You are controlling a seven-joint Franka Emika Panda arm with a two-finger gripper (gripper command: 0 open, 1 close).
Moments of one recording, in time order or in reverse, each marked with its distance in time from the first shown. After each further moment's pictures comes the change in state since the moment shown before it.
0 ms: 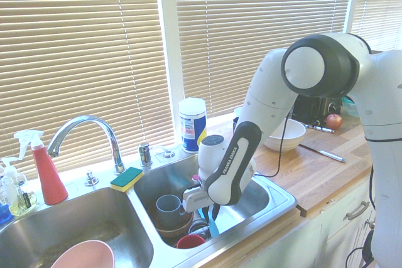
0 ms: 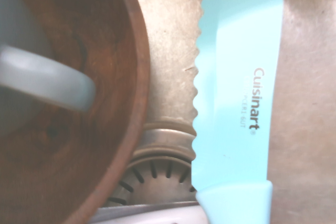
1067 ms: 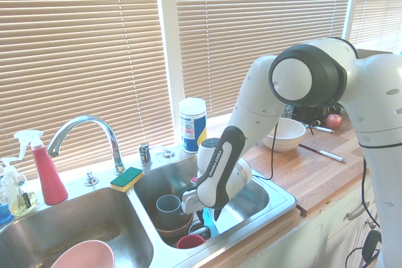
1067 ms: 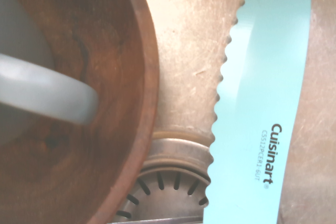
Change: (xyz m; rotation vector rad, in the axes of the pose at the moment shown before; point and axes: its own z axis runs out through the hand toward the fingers) arm 0.006 -0.002 0.009 0.011 -0.009 -0.011
